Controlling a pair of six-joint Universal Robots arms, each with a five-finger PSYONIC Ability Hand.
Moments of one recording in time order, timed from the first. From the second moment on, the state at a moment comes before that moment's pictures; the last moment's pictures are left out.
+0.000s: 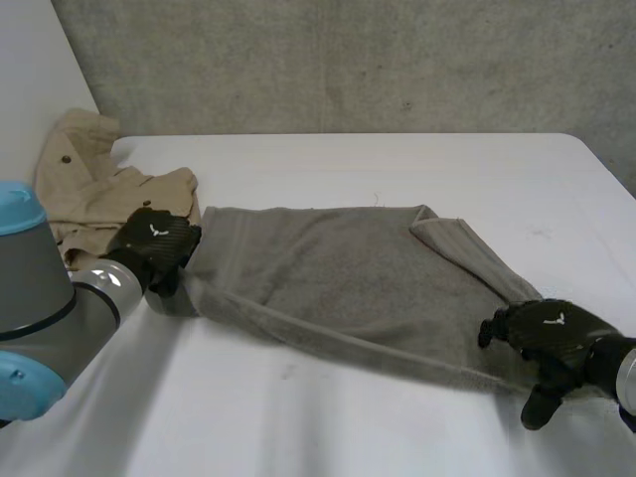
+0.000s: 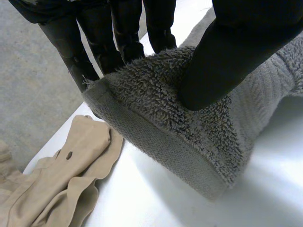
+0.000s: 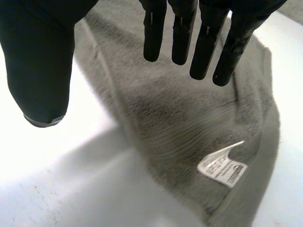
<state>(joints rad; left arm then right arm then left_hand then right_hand) 4.44 -1.88 -1.69 3.25 -1.44 3.71 1.50 -1.52 1.99 0.34 1.04 2.43 1.13 1.20 1.19 1.20 0.98 0.36 0.42 0.41 0.40 0.23</state>
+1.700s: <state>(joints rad) 4.41 -2.06 -1.05 3.86 -1.52 3.81 1.79 -0.98 0.62 -0.22 1.47 2.68 1.13 1.20 1.19 1.20 0.98 0.98 1.17 1.18 1.19 0.99</state>
